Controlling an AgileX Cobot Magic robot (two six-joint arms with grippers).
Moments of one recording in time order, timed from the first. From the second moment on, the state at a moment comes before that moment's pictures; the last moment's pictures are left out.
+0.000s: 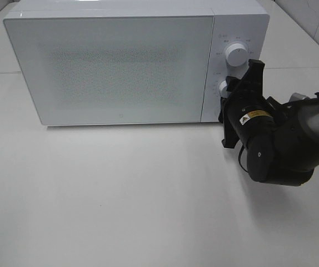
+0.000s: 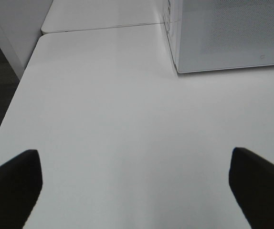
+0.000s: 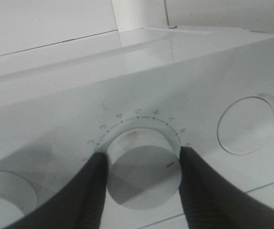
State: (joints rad) left arm -0.02 0.00 -0.50 0.00 1.04 0.08; right arm 0.52 2.07 -0.70 0.53 -1.22 1.63
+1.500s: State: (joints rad) left arm -0.02 0.00 -0.50 0.00 1.04 0.08; right arm 0.53 2.08 -0.69 0.52 -1.19 1.63
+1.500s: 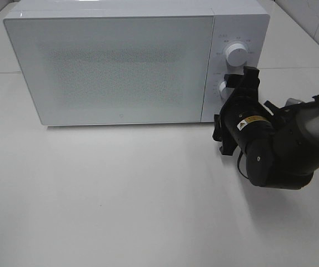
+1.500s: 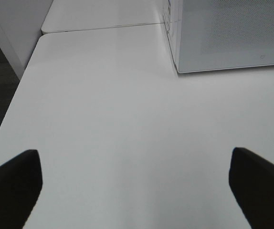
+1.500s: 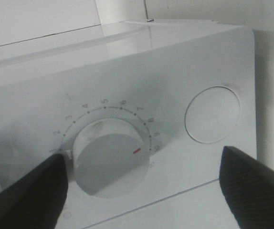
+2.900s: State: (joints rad) left arm -0.02 0.00 -0.50 0.00 1.04 0.08; right arm 0.52 1.52 -0.28 0.49 -1.21 0.97
